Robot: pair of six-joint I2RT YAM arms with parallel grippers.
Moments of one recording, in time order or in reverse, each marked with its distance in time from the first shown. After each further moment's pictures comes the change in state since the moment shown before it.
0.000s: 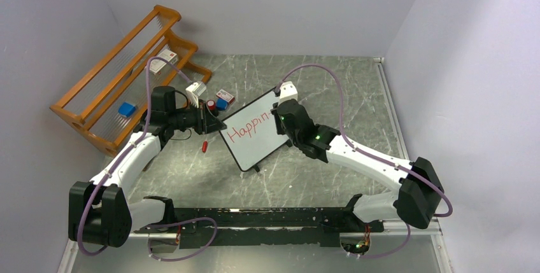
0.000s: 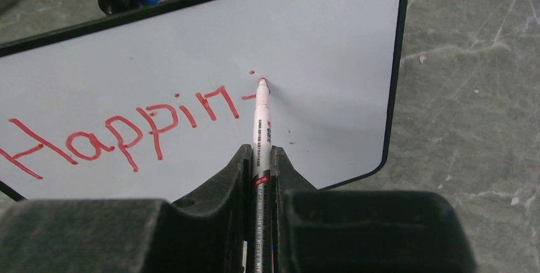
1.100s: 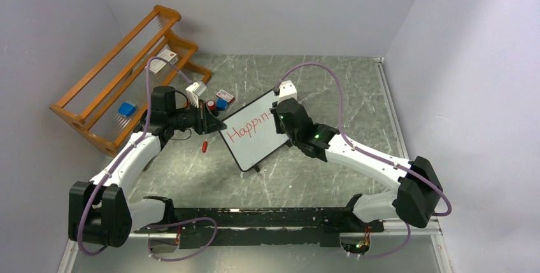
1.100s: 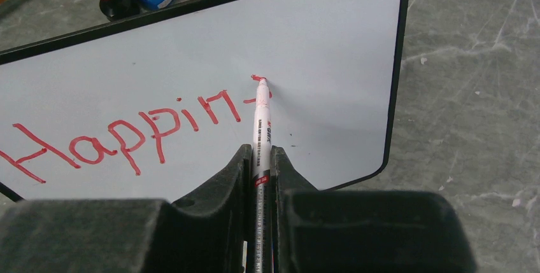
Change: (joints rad) left arm 0.000 0.000 0.000 0.000 0.000 0.000; right arm -0.001 0.011 0.018 0.002 -0.003 0.003
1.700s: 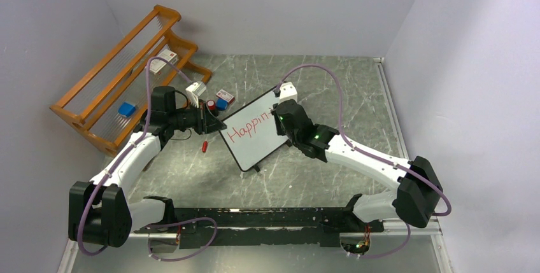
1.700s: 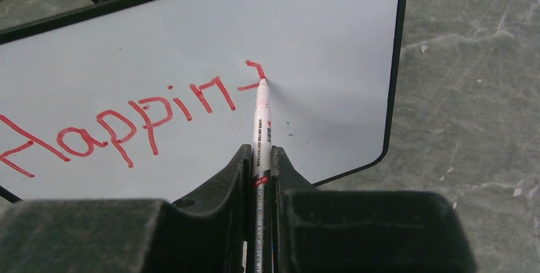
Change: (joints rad) left arm 0.000 0.000 0.000 0.000 -0.001 0.000; right arm 0.000 0.002 -0.007 -0.019 0.004 0.019
